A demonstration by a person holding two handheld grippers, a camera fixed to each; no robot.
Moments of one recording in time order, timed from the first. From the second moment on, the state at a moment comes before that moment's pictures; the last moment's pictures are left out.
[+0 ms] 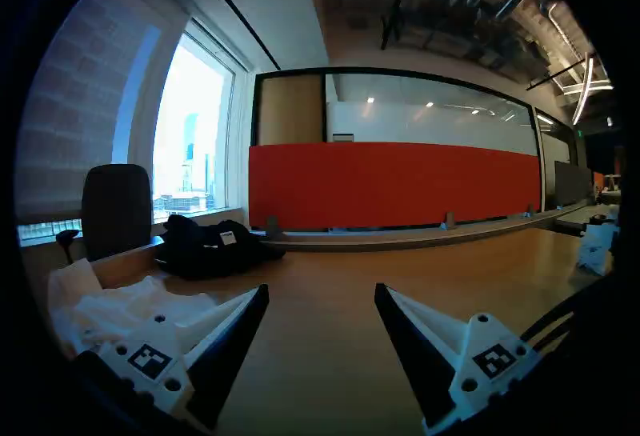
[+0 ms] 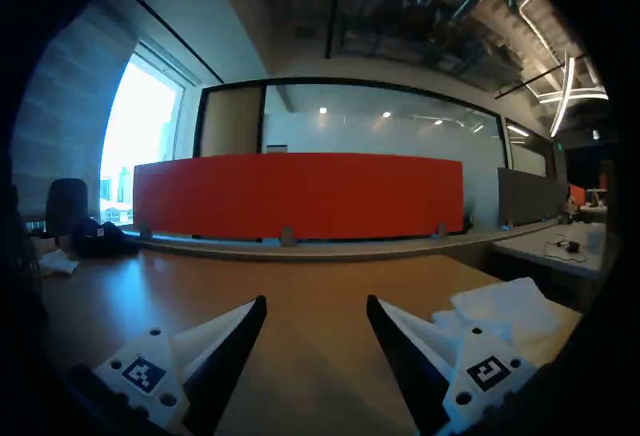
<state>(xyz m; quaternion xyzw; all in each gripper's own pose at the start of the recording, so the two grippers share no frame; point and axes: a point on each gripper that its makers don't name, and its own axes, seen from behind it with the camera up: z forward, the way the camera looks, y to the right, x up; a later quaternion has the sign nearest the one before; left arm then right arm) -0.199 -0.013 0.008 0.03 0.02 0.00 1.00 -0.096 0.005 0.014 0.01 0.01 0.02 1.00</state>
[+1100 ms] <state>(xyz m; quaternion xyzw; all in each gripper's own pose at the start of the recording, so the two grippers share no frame) -0.198 -0.013 0.008 0.03 0.02 0.00 1.00 -0.095 0.003 0.013 0.01 0.01 0.02 1.00</state>
